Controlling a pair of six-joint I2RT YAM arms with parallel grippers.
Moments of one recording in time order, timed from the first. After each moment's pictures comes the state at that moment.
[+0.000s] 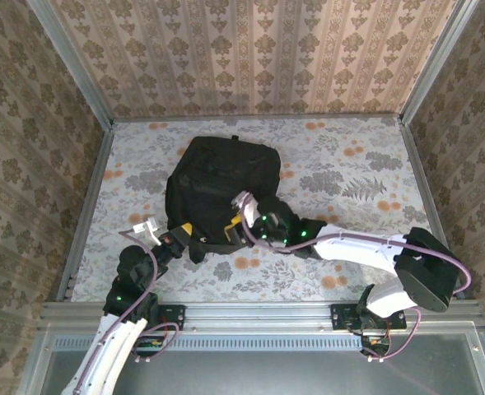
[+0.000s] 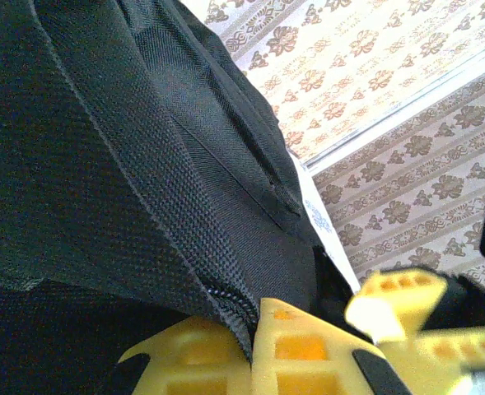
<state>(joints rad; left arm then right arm) -0.39 0.04 0.05 -0.12 0.27 -0.88 0.90 1.44 0.81 0.14 -0.16 0.24</state>
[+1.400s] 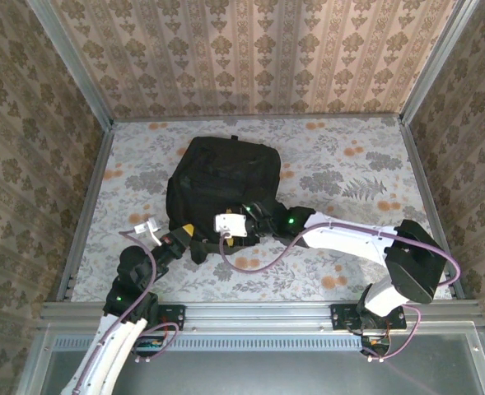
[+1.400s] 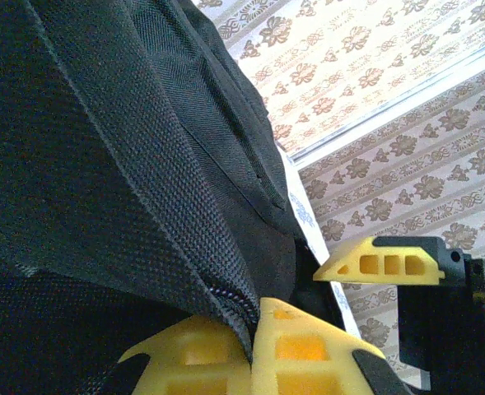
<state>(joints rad) -0.40 0.03 0.05 -0.13 0.29 -0.95 0.94 1.54 1.01 -0.19 -0.14 -0.75</state>
